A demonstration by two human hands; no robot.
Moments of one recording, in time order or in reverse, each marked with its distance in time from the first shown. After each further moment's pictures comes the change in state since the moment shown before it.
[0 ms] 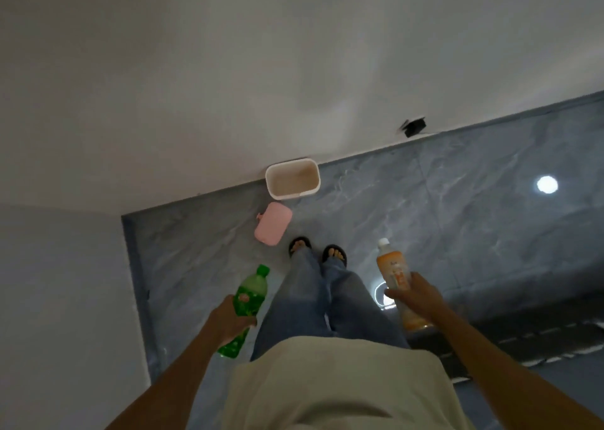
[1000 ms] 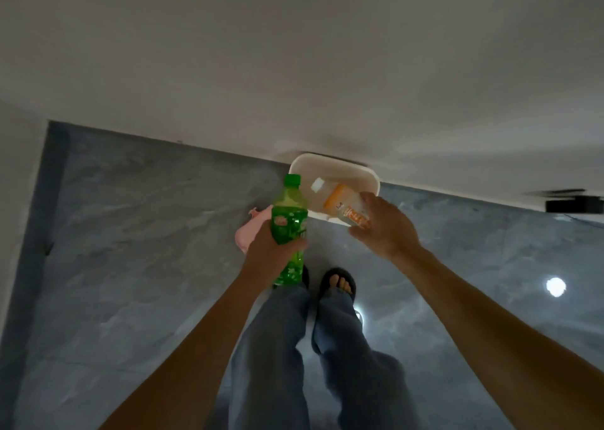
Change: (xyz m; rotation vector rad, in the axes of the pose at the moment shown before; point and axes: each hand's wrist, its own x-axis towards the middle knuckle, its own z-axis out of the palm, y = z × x) left_hand 0.396 0.163 0.025 -0.670 0.286 0.185; right_hand 0.430 -0.271 0.105 -0.749 0.147 -0.729
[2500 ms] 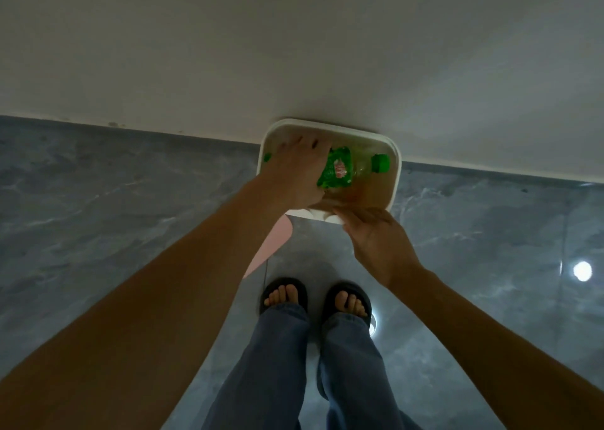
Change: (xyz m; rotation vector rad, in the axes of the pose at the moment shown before) left_hand 0.187 0.037 0.084 1.037 -0.122 0.716; right_hand 0.067 0.067 0.155 -0.149 0.246 -0.297
